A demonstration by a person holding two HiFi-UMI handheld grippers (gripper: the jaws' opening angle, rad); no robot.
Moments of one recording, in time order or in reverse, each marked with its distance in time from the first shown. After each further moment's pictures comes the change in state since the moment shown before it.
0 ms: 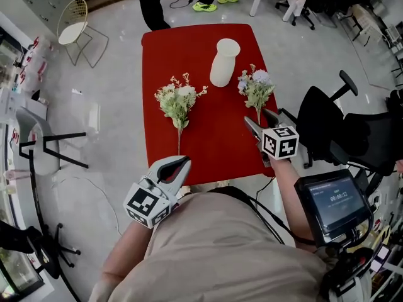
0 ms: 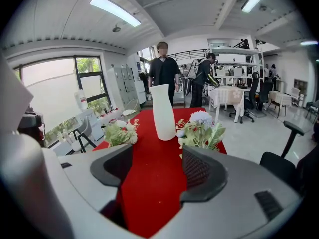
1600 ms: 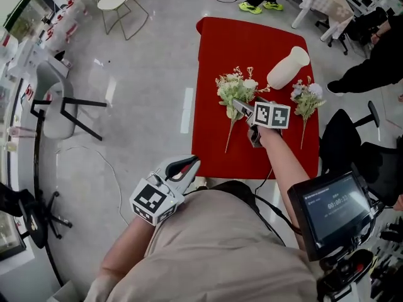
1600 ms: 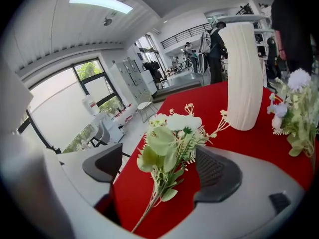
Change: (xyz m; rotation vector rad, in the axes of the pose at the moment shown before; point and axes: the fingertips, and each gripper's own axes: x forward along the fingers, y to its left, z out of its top) left arm -0.137 0.072 -0.049 -0.057 -0.012 0.113; right arm 0.169 0.195 0.015 0.152 0.138 0.192
